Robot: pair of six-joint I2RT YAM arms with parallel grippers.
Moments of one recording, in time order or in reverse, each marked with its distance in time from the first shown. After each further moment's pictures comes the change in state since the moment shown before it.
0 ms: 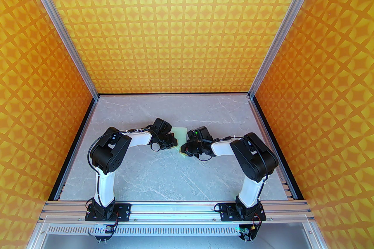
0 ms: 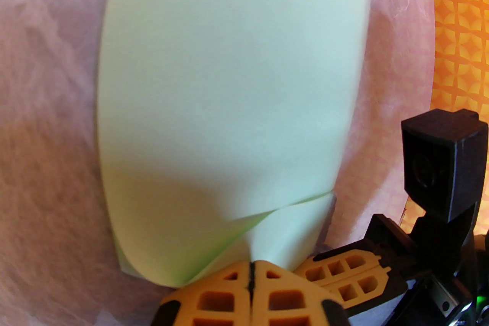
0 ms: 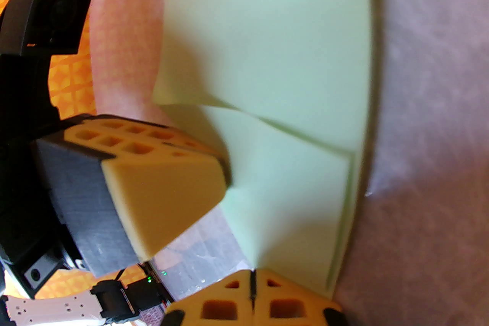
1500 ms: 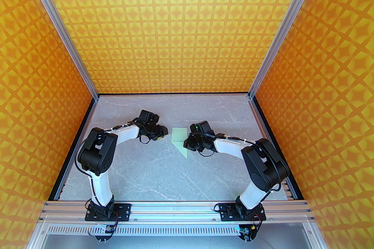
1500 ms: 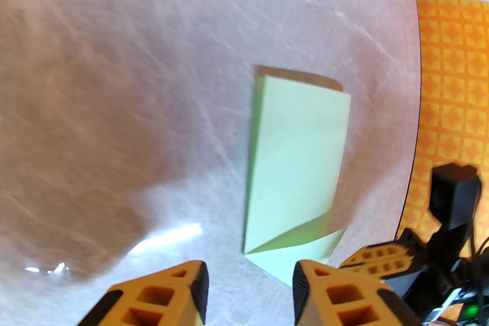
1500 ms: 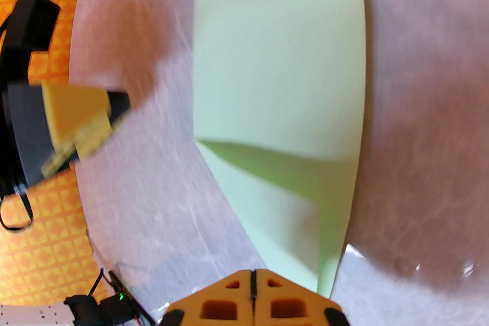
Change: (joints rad) left arm 0.155 -0.099 -0.013 -0.048 0.001 0.091; right arm 0.001 -0.137 0.111 -0.278 0.221 -0.140
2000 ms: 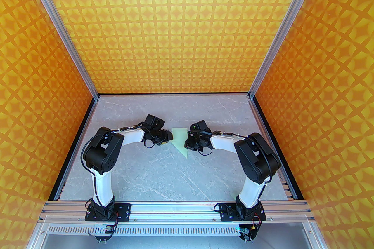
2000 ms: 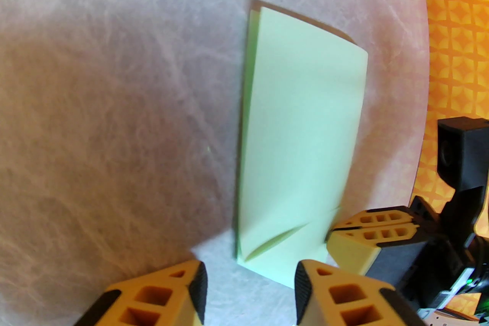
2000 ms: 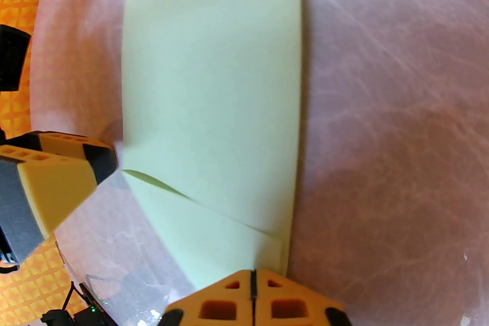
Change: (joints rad) left arm -0.061 0.053 -0.004 0.045 0.000 -0.019; right arm -0.003 0.110 0.052 -0.040 0.058 -0.047
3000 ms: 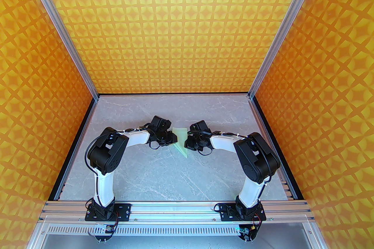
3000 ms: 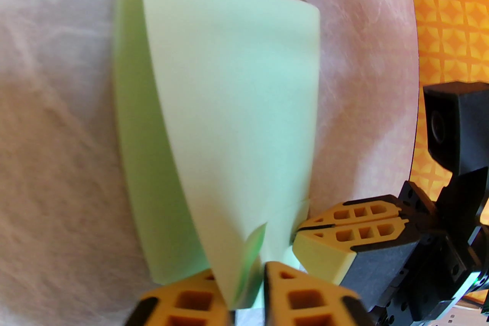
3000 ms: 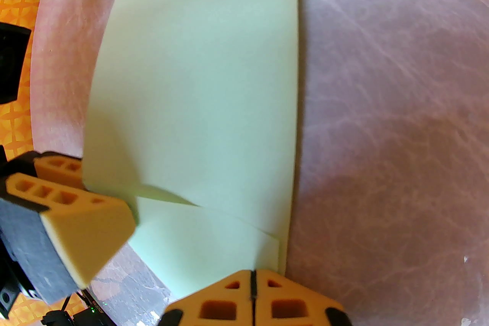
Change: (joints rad) left arm -0.077 0.021 0.017 0.043 0.005 -0.017; right arm 0.000 0.000 -0.008 0.023 -0.005 0.002
